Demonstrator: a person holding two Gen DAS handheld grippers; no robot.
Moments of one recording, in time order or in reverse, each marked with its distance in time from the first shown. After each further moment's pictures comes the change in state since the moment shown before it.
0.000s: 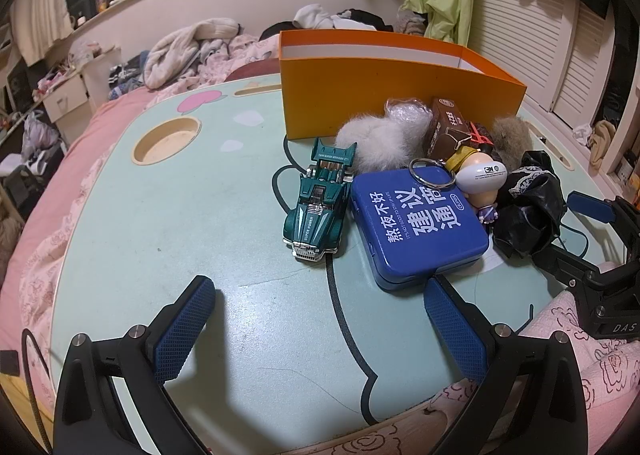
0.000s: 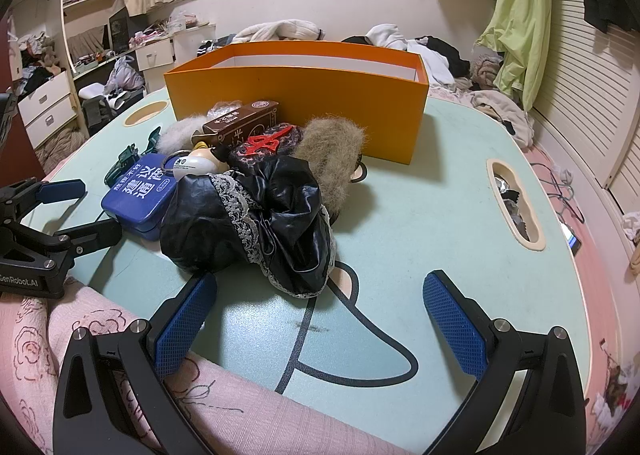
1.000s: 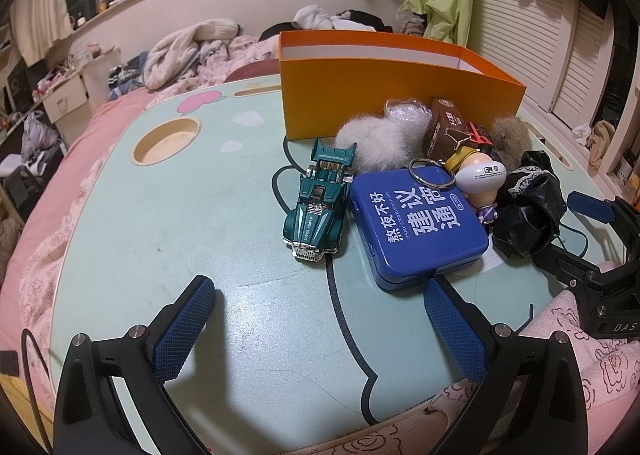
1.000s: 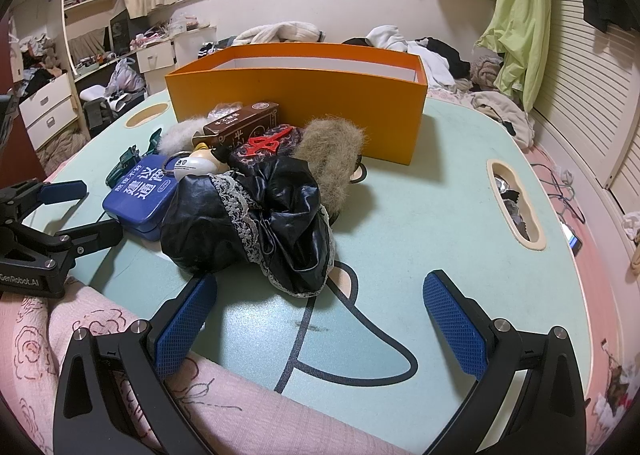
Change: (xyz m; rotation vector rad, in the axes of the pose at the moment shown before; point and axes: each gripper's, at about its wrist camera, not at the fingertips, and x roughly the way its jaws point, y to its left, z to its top) left arm -0.001 -0.001 -0.001 0.000 -0.002 0.000; right arm -0.003 0.001 0.003 0.001 -0.006 0.004
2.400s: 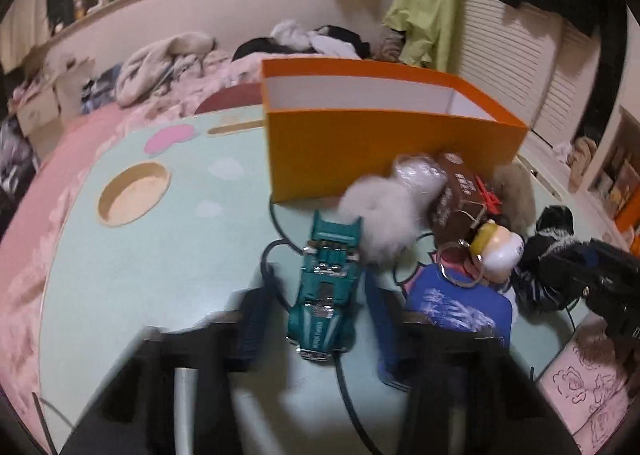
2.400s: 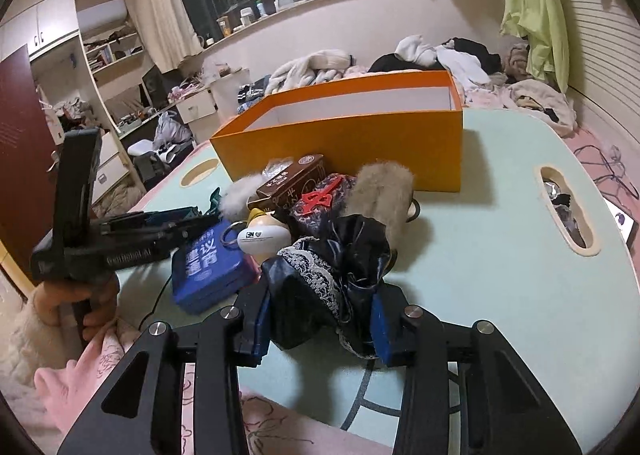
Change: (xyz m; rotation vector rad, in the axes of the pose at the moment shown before) left arm 0.029 0.002 0.058 0.028 -0.060 -0.118; right arm -0.006 0.003 0.024 0.142 -0.095 0.253
